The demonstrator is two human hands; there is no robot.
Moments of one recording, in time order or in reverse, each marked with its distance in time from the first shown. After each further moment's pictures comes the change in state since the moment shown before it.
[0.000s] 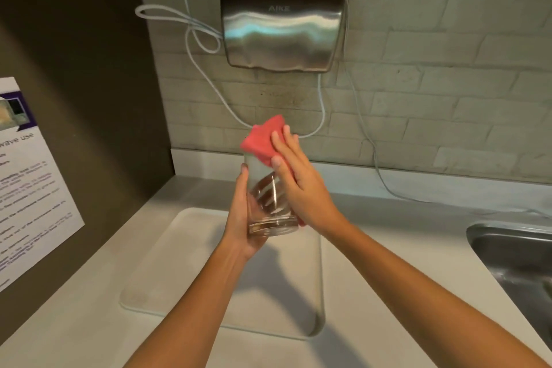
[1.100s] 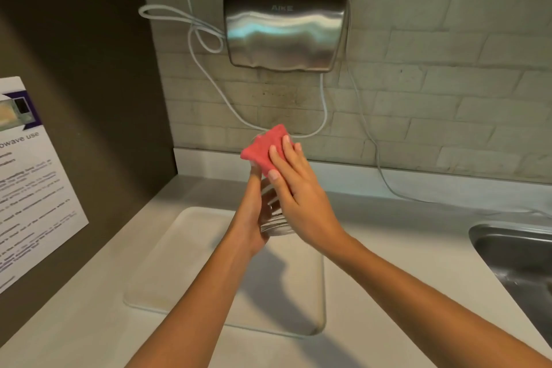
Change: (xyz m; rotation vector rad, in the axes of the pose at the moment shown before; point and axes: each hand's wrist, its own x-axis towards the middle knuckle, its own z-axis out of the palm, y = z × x) left_hand -0.001 0.001 0.008 0.172 -0.026 -0.023; right_hand -0.018 -0.013 0.006 -0.152 0.001 -0.001
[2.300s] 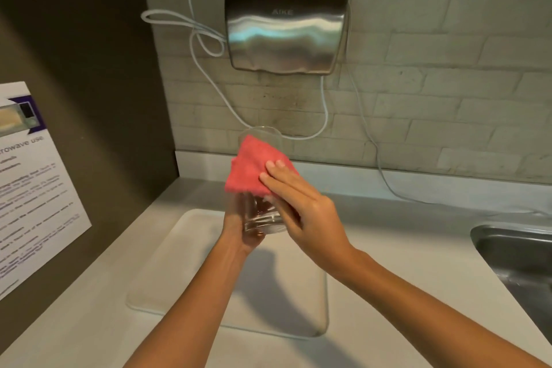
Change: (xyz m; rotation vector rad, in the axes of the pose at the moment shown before) left_hand -0.004 -0.001 -0.025 -0.175 0.120 0.020; right_hand -0.017 0.008 0.003 -0.070 0.151 -0.319
